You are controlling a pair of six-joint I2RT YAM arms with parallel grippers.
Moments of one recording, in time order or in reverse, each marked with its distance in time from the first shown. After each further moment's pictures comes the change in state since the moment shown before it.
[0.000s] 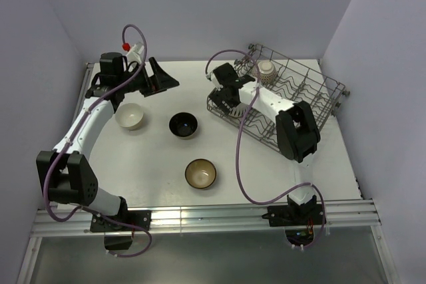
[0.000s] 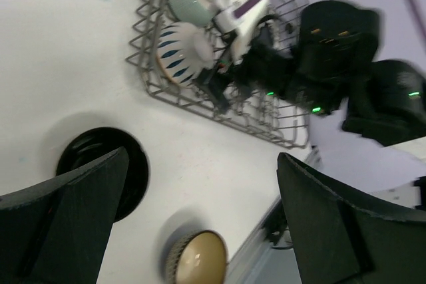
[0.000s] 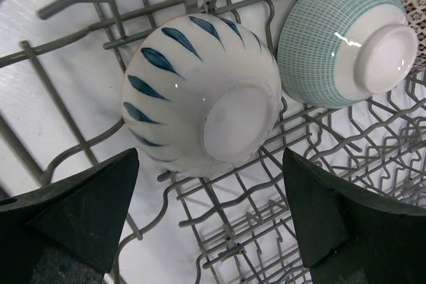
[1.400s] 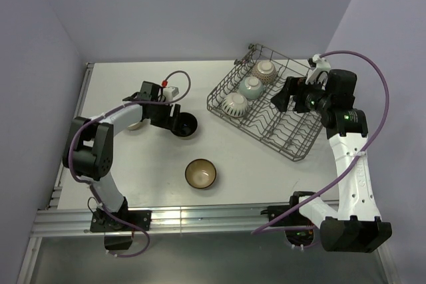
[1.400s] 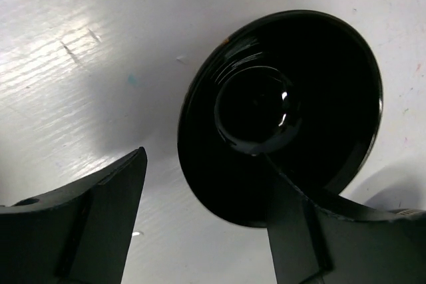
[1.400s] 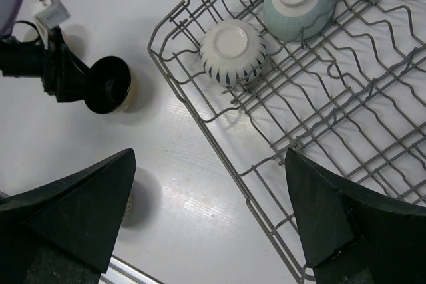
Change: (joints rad) left arm -0.163 0.260 -0.160 -0.154 -0.414 0.584; right arm -0.619 -0.985 -0.397 -0.090 -0.803 0.377
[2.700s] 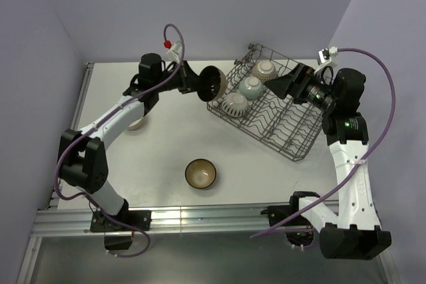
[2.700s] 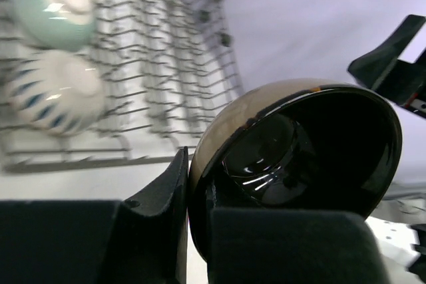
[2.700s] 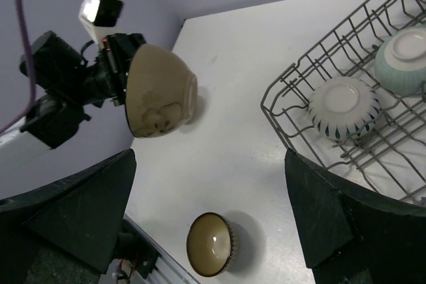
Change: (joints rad) left arm -0.102 -0.121 0.168 0.518 0.396 -0.716; right arm -0.002 -0.045 -0.043 0.313 -0.190 0.463
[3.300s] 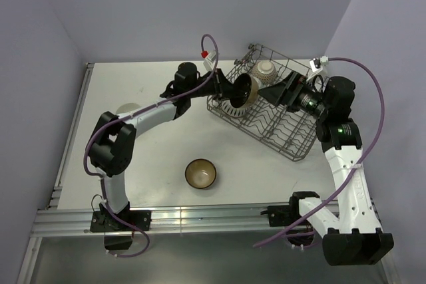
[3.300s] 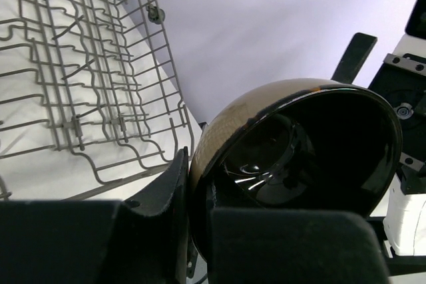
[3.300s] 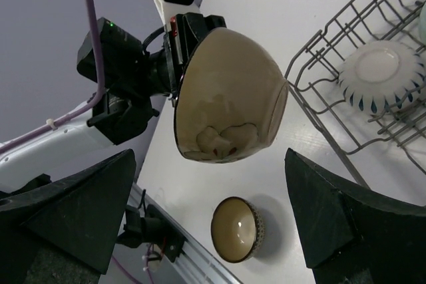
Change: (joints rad) left arm -0.227 0.264 0.097 0.341 0.001 -0.334; right arm 0.058 -0.066 -0.113 0.044 -0.009 0.109
